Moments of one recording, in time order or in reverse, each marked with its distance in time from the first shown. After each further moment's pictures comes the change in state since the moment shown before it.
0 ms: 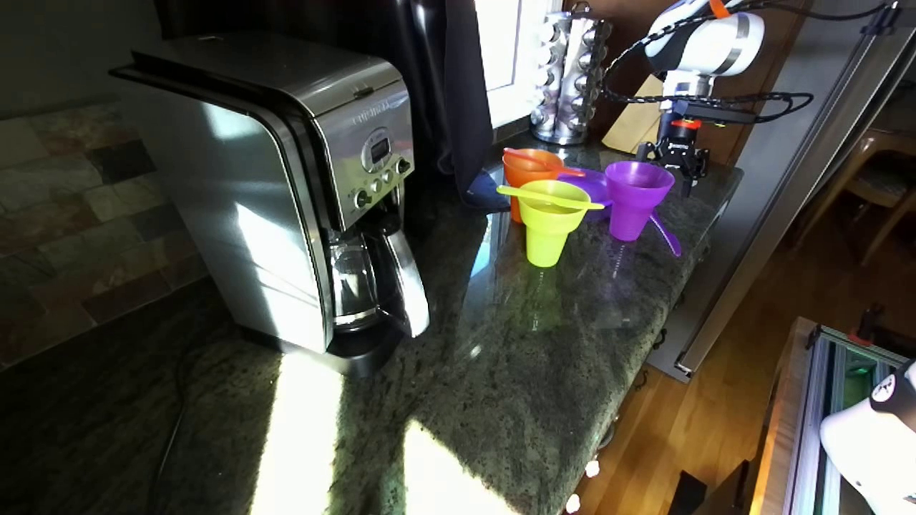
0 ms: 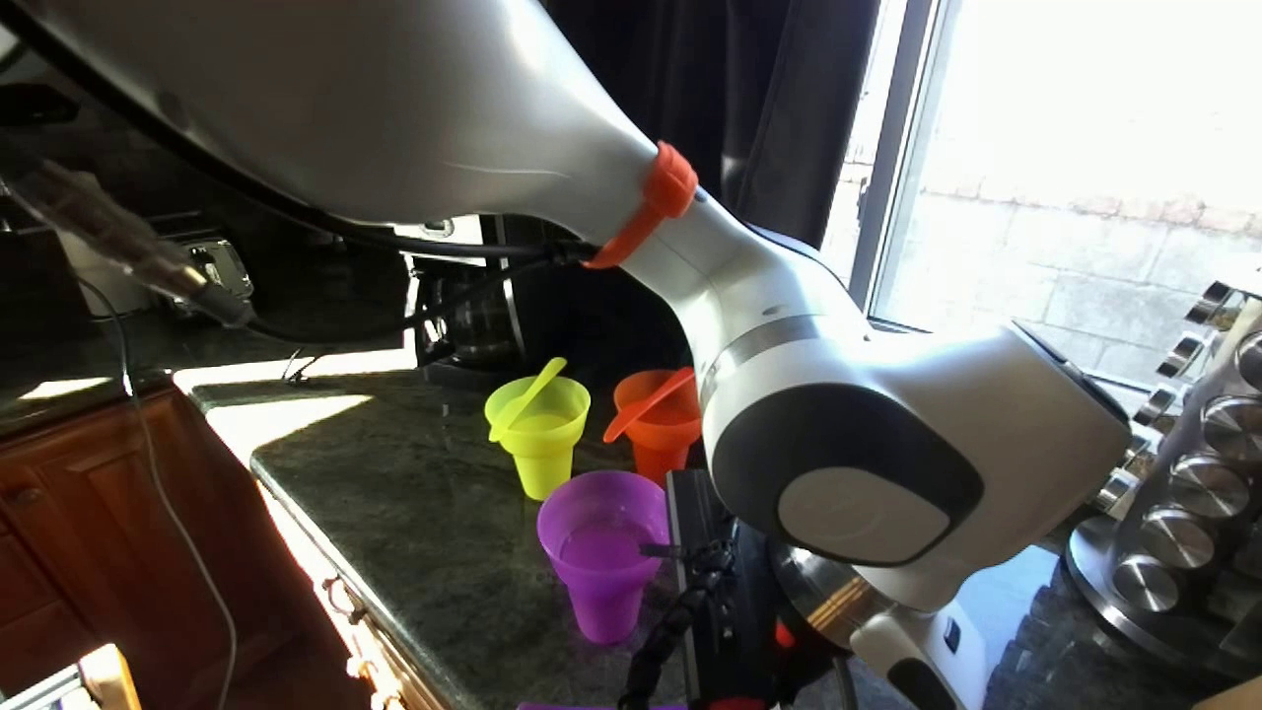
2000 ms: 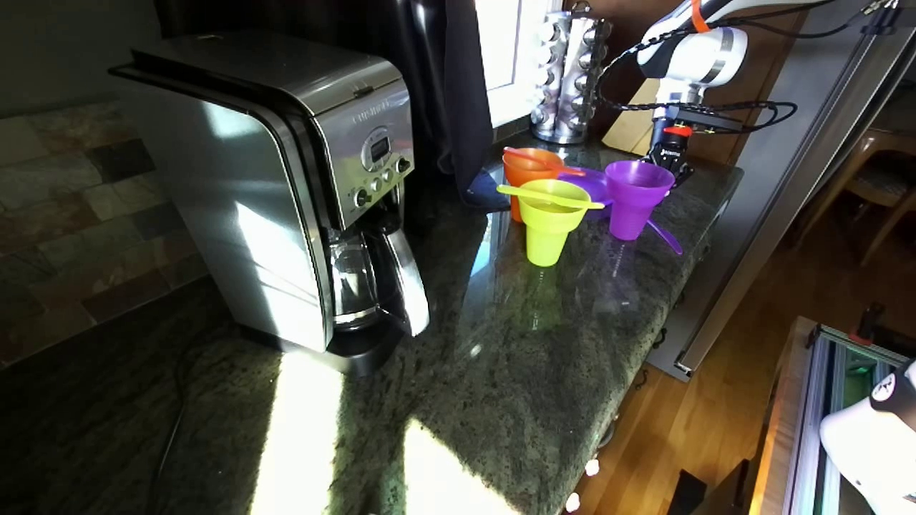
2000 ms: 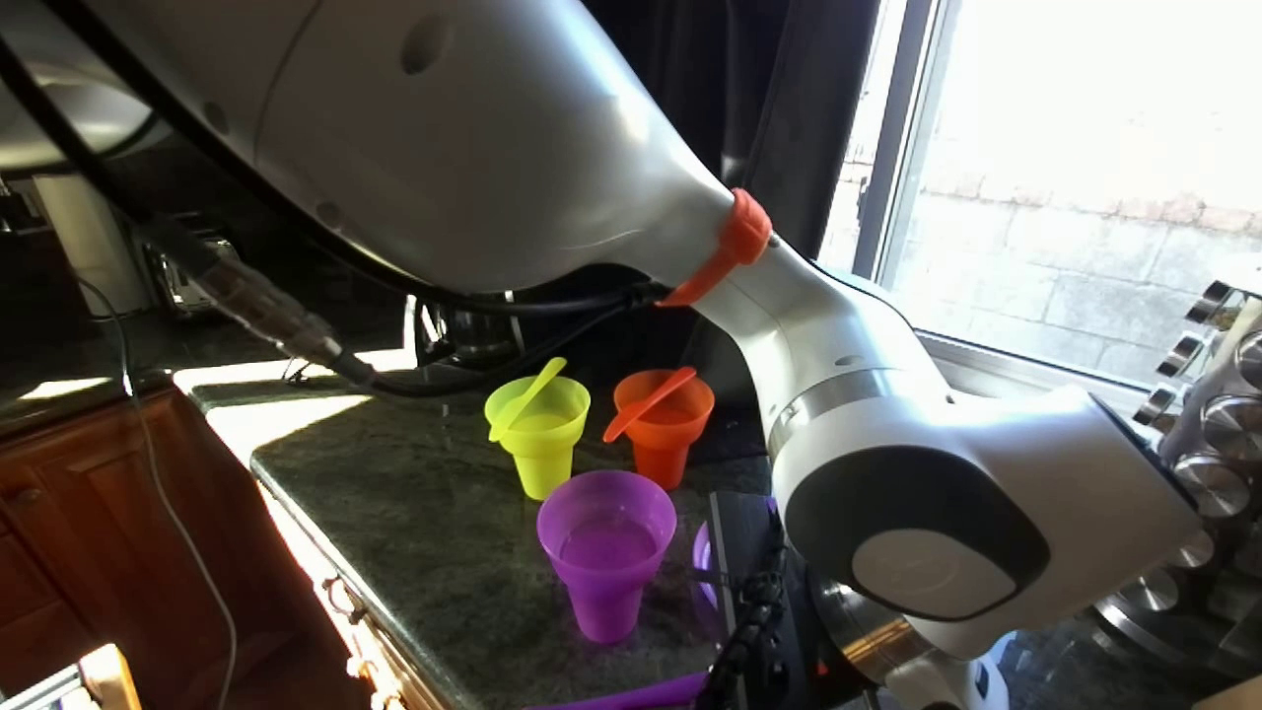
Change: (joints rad) arm -0.073 0.126 0.042 0.134 0.061 -0.102 -0.029
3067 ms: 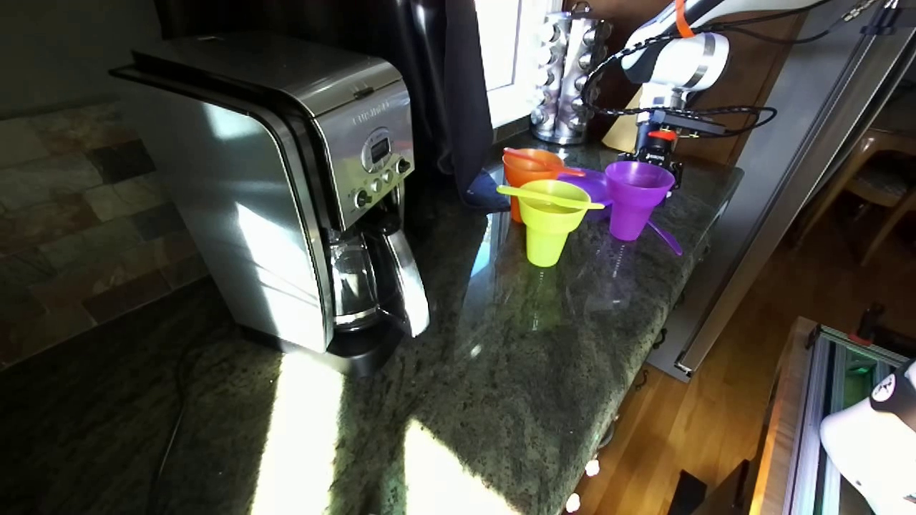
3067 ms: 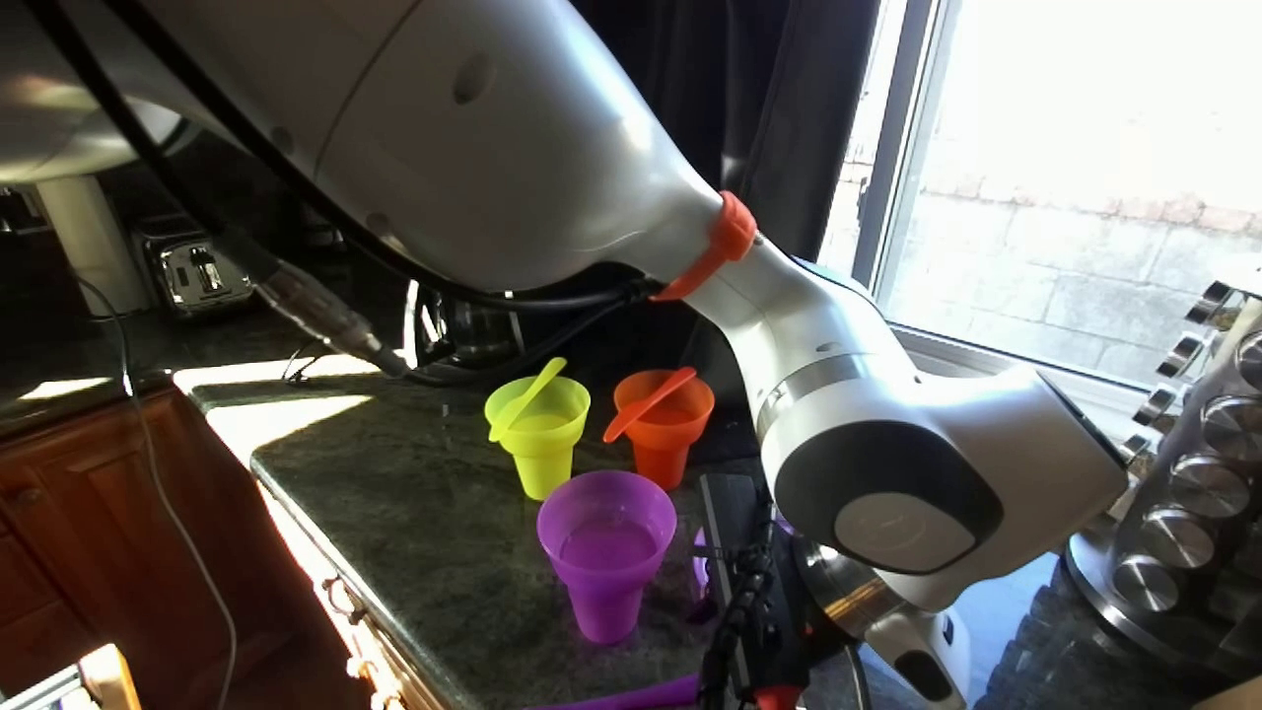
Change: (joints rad) arm 0.016 0.026 0.039 0.026 0.000 0.000 -0.019
